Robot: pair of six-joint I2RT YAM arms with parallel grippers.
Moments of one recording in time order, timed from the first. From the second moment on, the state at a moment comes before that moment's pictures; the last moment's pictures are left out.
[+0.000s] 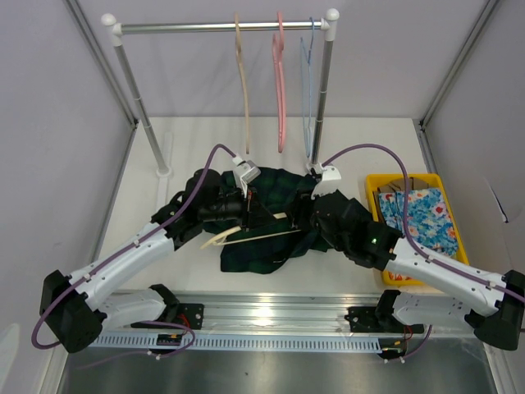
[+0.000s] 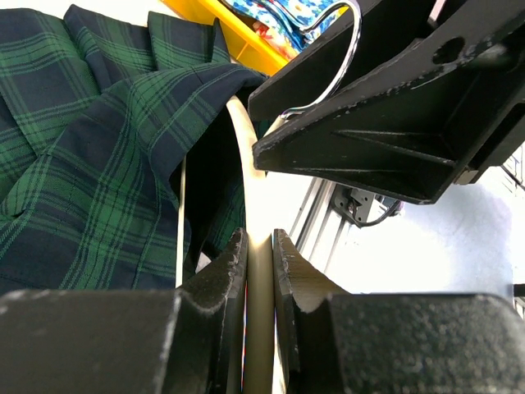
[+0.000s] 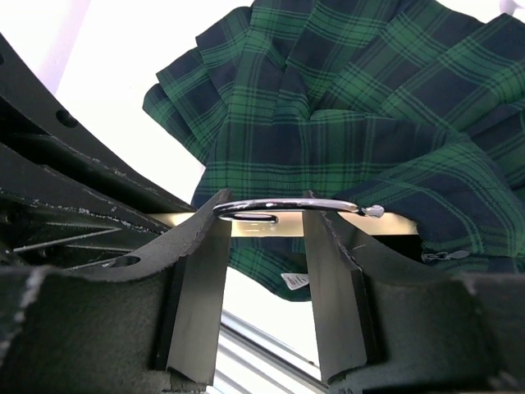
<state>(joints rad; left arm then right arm) -0.70 1.09 0.88 -0.15 0.56 -0.34 1.04 1.05 0.97 -0.31 0.46 0.59</state>
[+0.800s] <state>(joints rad) -0.70 1.12 0.88 -0.14 0.53 -0.36 1.06 1.09 0.95 -0.30 0.55 0.62</state>
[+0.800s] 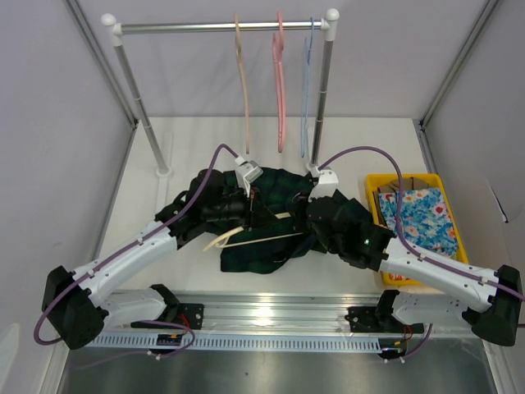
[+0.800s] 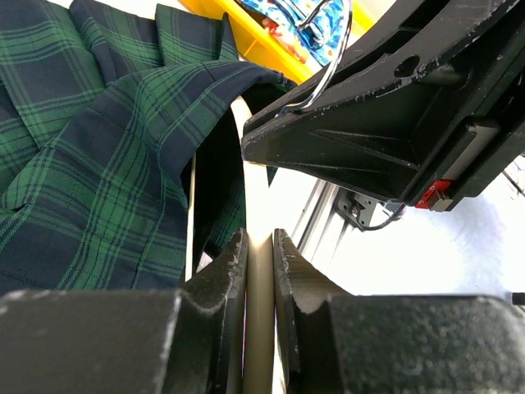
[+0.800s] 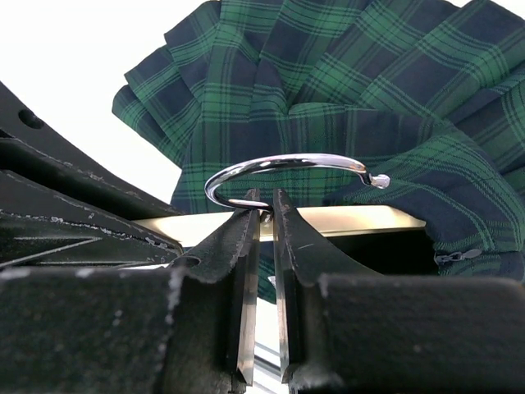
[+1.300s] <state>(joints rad) -0.69 0.91 0.90 -0.37 0.11 -0.37 1.06 1.05 0.92 -0.35 0.58 0.64</state>
